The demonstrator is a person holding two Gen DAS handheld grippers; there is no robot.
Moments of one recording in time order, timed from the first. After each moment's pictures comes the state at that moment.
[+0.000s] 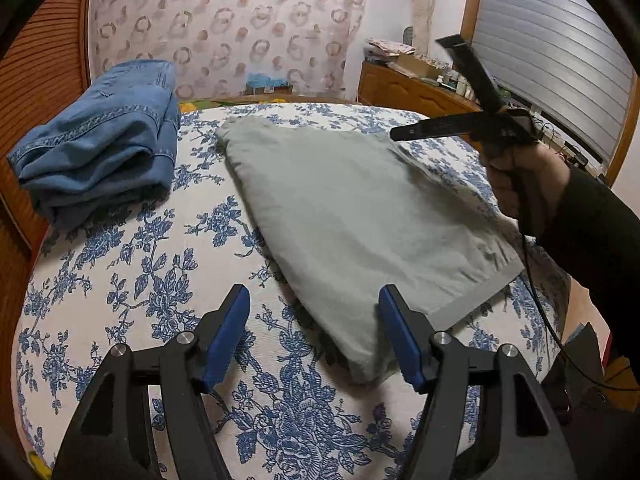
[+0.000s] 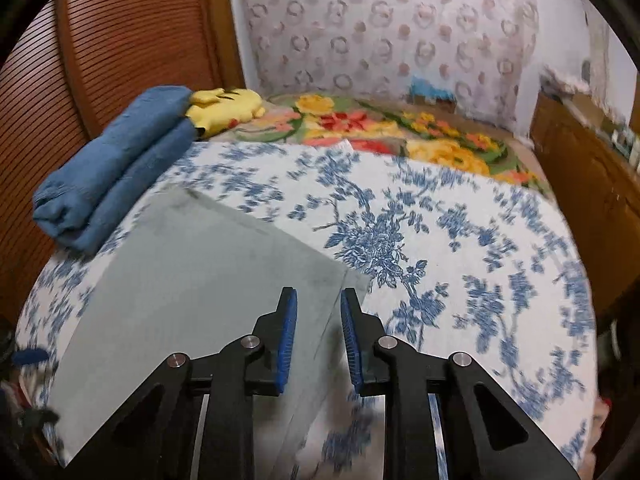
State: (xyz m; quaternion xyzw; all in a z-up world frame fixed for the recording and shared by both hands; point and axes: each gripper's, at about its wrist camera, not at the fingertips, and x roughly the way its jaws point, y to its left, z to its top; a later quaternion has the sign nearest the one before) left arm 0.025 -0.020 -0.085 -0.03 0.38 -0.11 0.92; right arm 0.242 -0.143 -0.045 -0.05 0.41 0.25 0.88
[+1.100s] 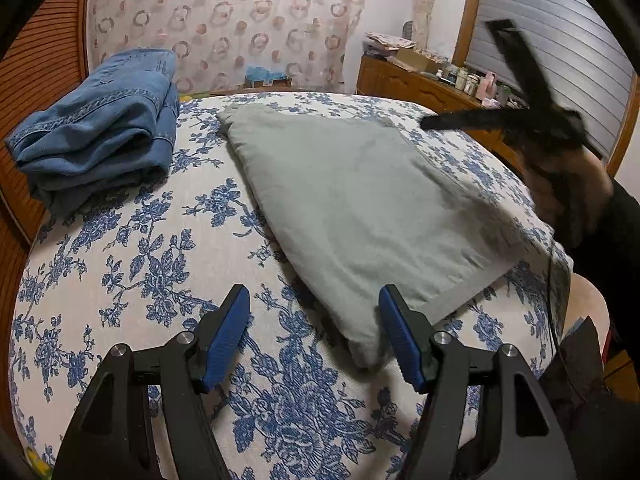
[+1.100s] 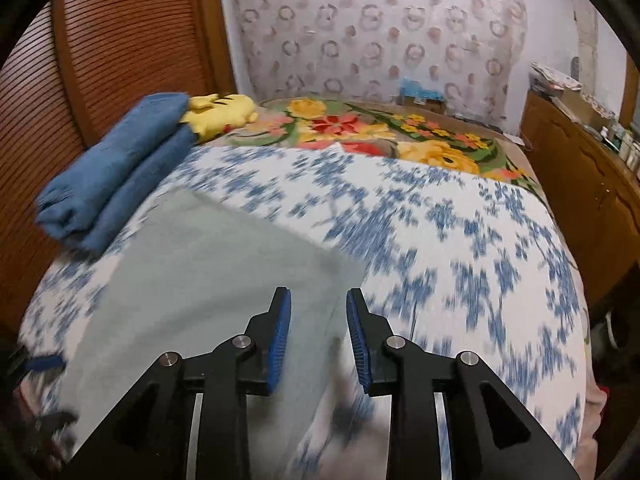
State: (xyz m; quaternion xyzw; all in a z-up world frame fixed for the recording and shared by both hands) left arm 0.015 -0.020 -0.092 -0.03 0.39 -0.12 0.91; right arm 0.188 -0.155 -0.024 -0.06 0.39 0.25 0.88
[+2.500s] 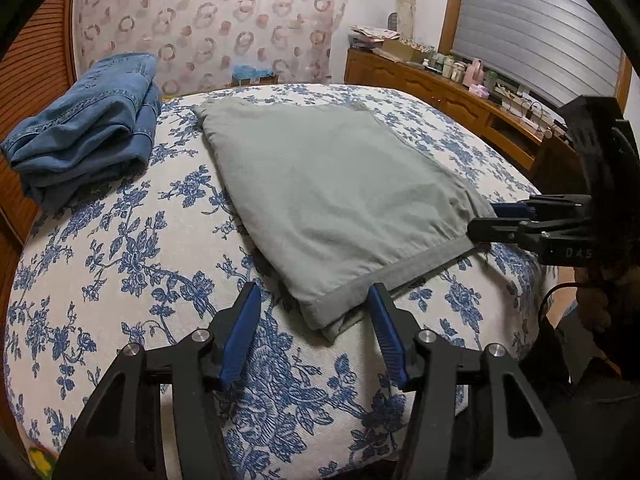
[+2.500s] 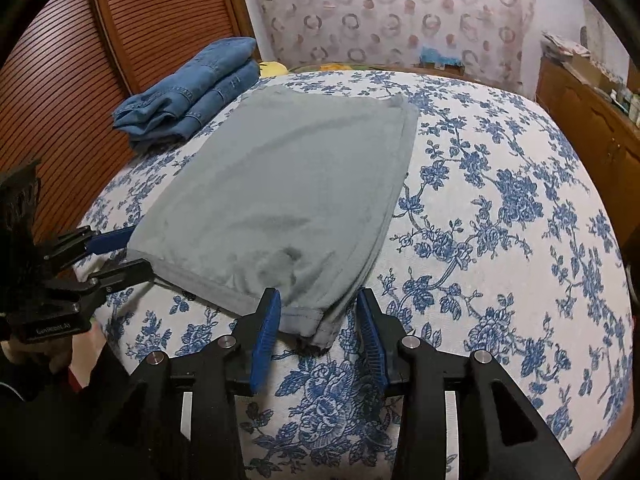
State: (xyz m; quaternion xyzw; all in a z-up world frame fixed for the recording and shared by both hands) left arm -0.007 -0.042 -0.095 -0.01 0.39 -0.13 0.91; right arm 0.058 -0.174 -0.060 -0.03 0.43 0.27 0.86
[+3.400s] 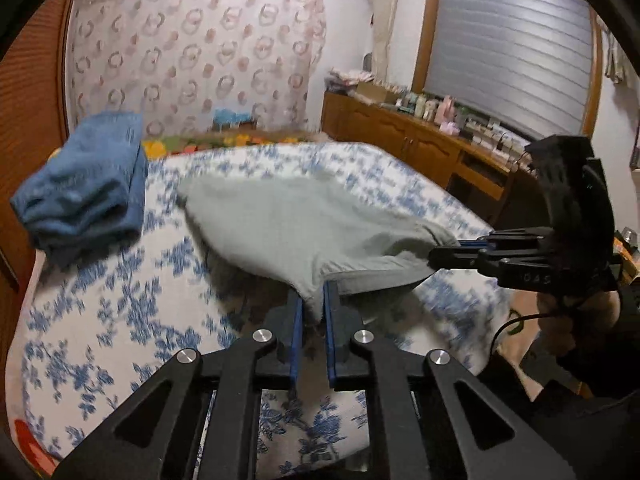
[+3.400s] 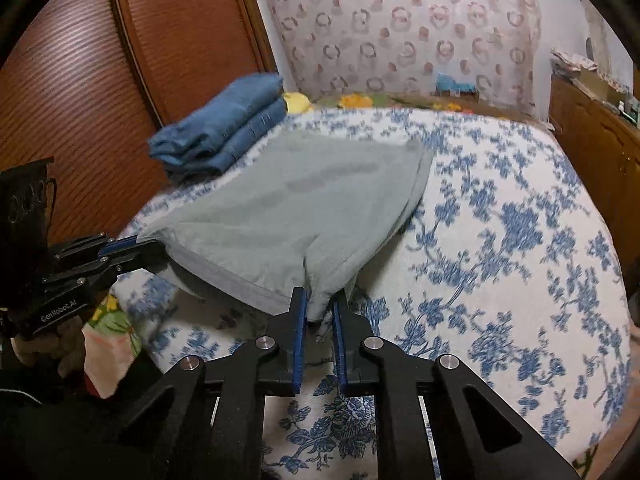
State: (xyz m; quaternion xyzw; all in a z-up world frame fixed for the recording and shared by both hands) left arm -0.029 -0.048 -0.034 -0.02 0.31 -0.18 0.93; right arm 0.035 -0.194 -0.026 0.00 0.37 0.31 0.87
